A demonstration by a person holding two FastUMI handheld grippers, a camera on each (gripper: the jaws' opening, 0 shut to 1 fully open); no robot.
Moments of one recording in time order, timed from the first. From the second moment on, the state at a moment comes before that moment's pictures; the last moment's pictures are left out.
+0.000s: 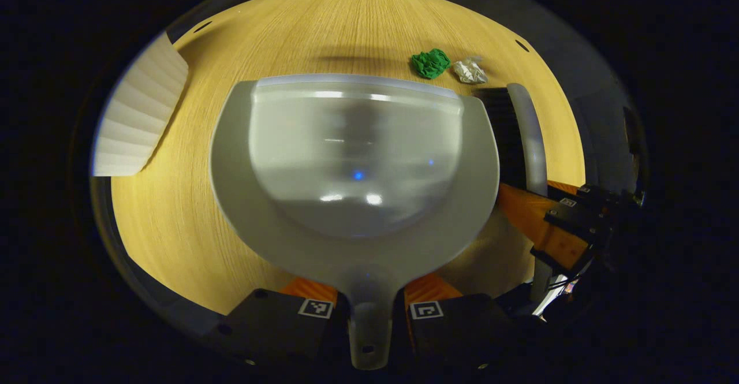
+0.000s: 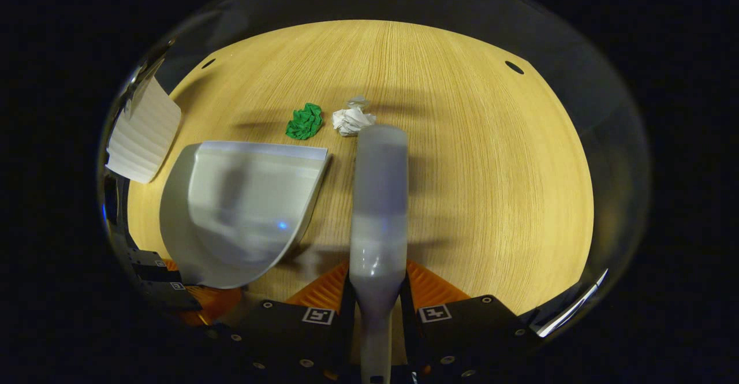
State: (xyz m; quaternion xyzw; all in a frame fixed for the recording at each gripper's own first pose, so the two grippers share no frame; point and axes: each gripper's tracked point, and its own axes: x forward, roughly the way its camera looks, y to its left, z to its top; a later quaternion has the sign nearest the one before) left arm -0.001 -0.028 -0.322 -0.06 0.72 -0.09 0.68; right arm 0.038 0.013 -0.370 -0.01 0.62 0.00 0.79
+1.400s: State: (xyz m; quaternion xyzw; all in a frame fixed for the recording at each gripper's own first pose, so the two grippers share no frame) left arm 0.044 0.064 -0.296 0.18 0.69 -0.35 0.61; right arm 0.149 0.019 -0.362 -0.13 0.61 0.27 0.73
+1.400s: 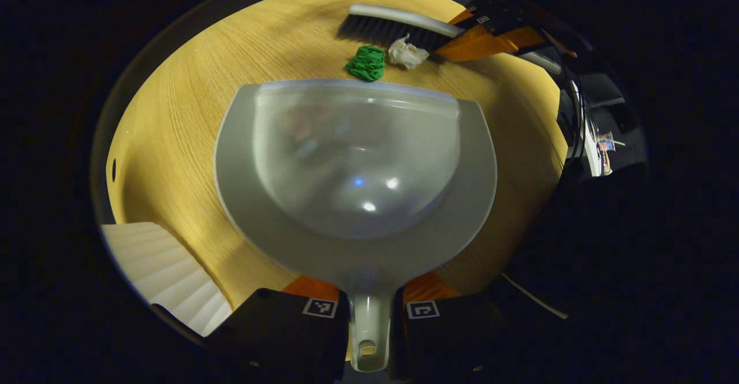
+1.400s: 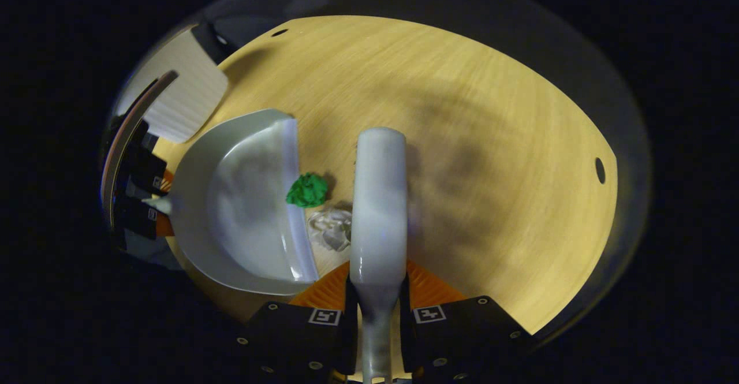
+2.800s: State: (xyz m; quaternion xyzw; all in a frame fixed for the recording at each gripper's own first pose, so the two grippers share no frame) left arm 0.003 -0.031 -0.290 -0.04 0.70 -0.12 0.71; right arm 0.140 0.039 -0.379 0.00 0.62 0.12 0.77
